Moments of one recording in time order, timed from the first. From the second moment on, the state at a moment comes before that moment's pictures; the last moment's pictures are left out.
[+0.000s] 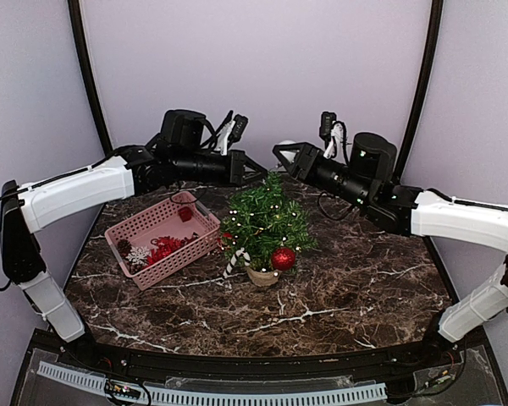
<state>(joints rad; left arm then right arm) -0.77 1.65 1.51 -0.22 0.40 -0.47 0.84 1.40 1.07 0.34 0.01 0.68</state>
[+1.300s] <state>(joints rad) -0.77 1.65 1.45 -0.21 0.41 -0.43 0.84 1.40 1.02 0.36 0.00 0.71</state>
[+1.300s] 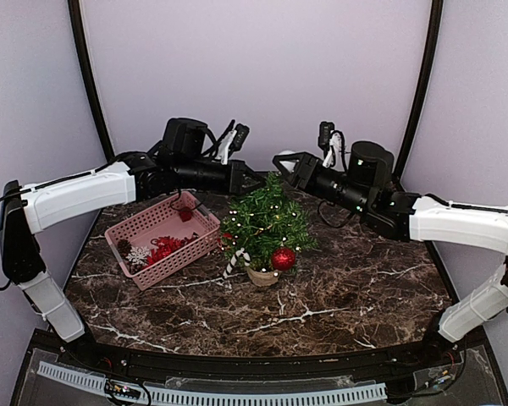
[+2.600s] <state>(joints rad) -0.77 1.65 1.43 -0.20 0.40 -0.40 0.84 1.41 0.97 0.43 -0.04 0.76</state>
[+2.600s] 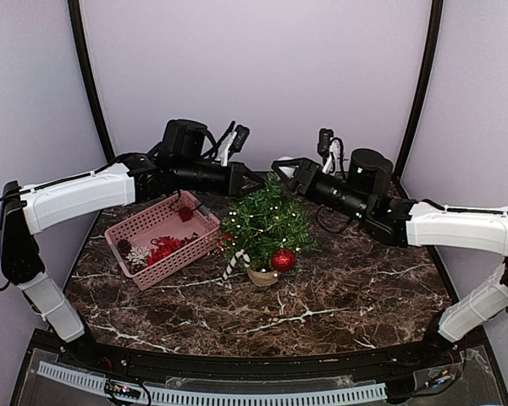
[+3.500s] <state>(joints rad) -0.77 1.48 1.35 -0.22 0.24 -0.36 0.84 1.29 0.91 0.32 0.09 0.72</state>
